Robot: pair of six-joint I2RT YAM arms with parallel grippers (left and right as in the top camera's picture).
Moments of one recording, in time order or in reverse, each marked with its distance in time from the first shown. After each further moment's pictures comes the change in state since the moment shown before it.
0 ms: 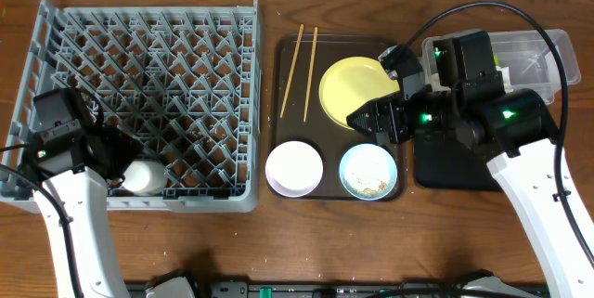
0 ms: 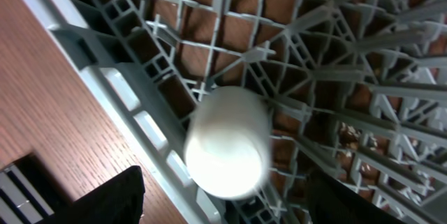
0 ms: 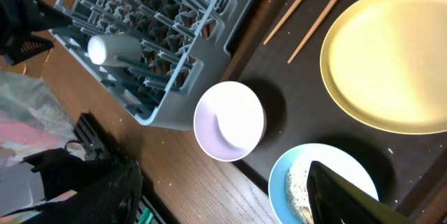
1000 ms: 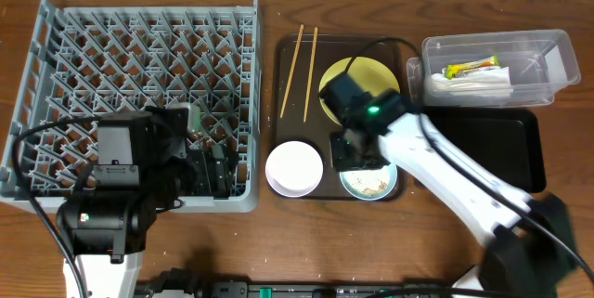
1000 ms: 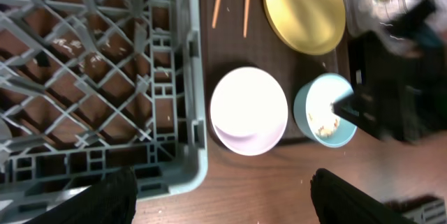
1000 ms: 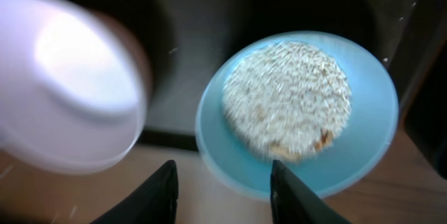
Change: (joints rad) left arm -0.459 -0.313 0.000 -0.069 0.498 0.391; right arm 0.336 0.355 -0.072 -0.089 0.556 0.522
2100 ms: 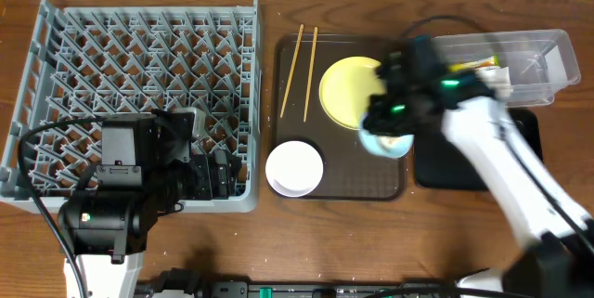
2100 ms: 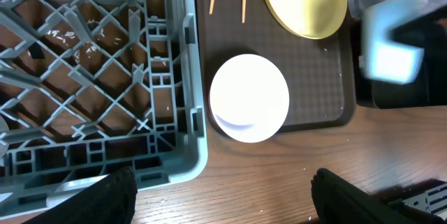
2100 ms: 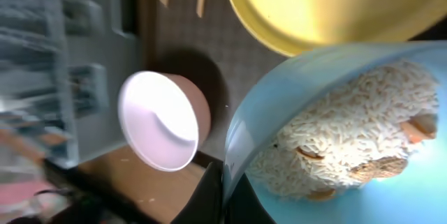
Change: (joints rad) left arm -0.013 0.000 0.000 -0.028 -0.001 0.028; right arm -0.349 -0.129 -0.011 0.127 -0.411 -0.280
